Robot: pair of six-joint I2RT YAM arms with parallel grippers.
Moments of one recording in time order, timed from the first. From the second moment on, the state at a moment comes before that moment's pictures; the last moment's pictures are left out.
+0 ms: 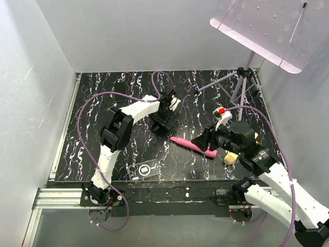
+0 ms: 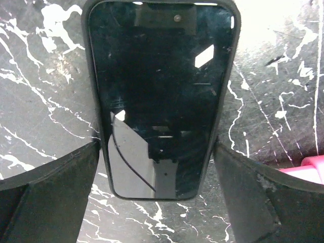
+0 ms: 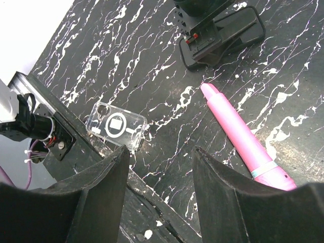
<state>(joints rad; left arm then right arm) -0.63 2.22 1.78 -0.83 0.00 0.05 0.67 0.67 0.72 -0.43 -0.23 0.40</state>
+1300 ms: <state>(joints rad) -0.62 2.33 1.97 -0.96 0.00 0.02 0.67 0.72 0.72 -0.41 -0.23 0.42</state>
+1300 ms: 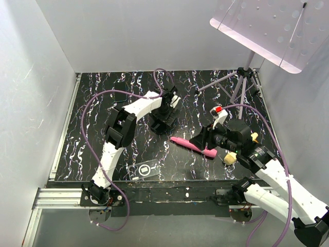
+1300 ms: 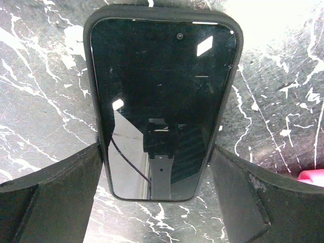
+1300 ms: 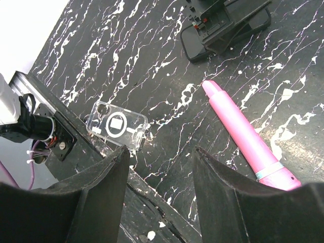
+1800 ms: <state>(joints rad) -0.63 2.38 2.05 -0.97 0.01 0.01 0.67 0.73 0.72 -0.40 -0.23 0.44</state>
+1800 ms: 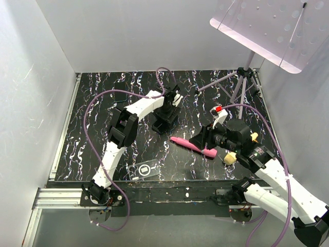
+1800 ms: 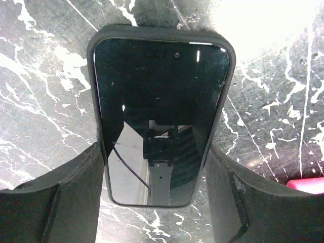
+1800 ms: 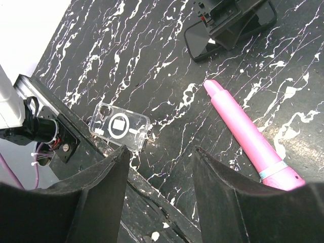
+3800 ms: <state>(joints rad) -0.60 1.47 1.20 -0.19 0.47 -0.74 0.53 1.38 1.48 -0.80 -0.28 0.54</state>
